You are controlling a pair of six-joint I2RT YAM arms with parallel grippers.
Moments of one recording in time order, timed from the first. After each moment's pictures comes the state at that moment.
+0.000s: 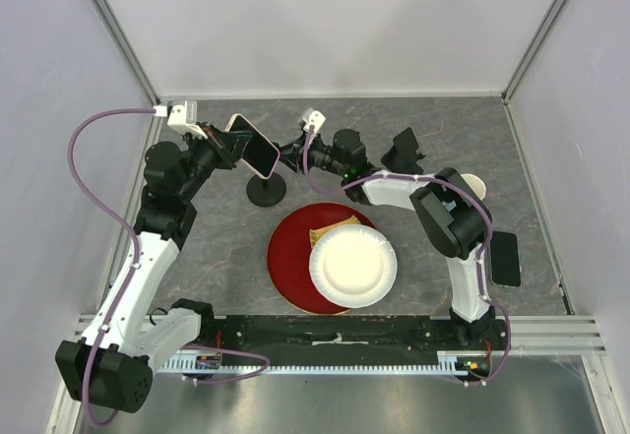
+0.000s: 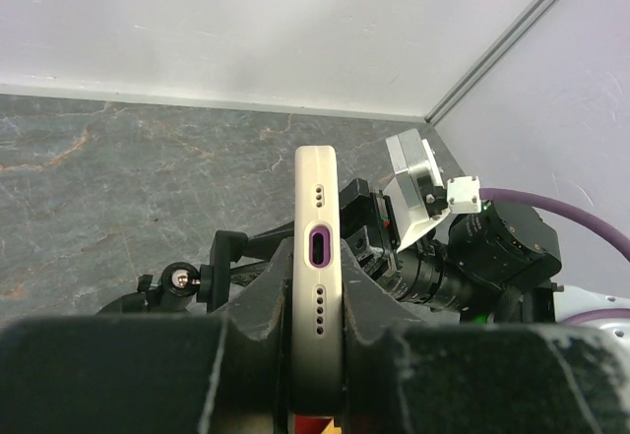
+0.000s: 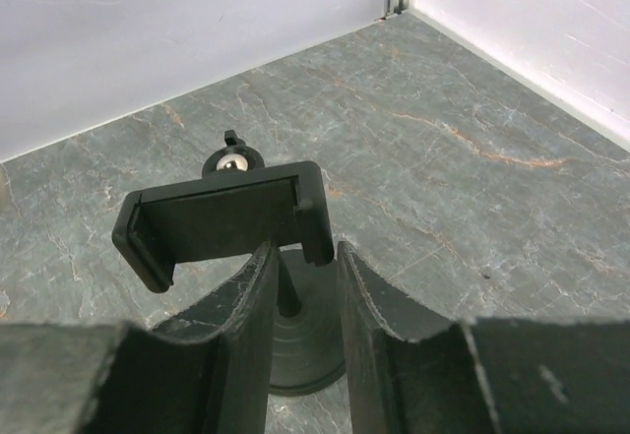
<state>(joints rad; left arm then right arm) -0.18 0.95 0.89 0.09 0.27 -0.46 0.67 2.06 1.29 0.77 -0.45 0.08</state>
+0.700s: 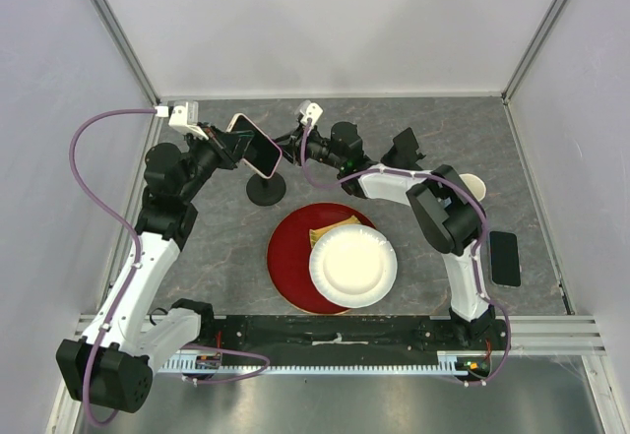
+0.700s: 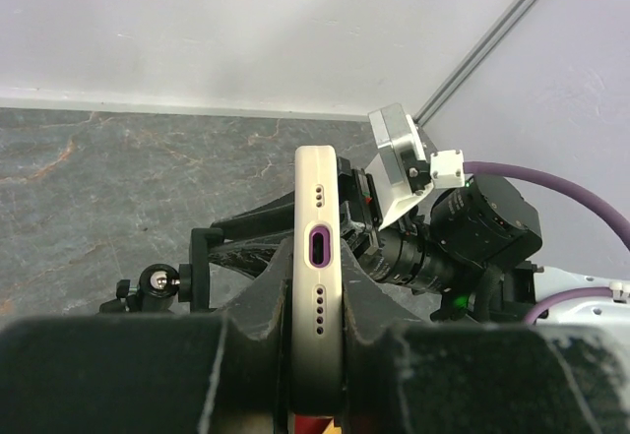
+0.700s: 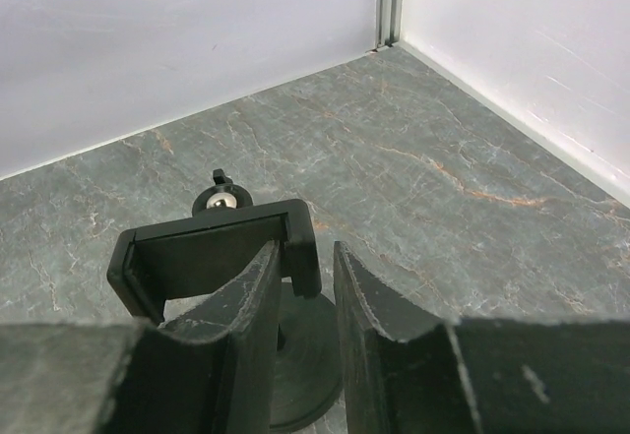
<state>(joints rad) -0.18 0.96 0.87 0.13 0.29 -0.47 0.66 2.11 1.39 0.77 -0.46 0.07</state>
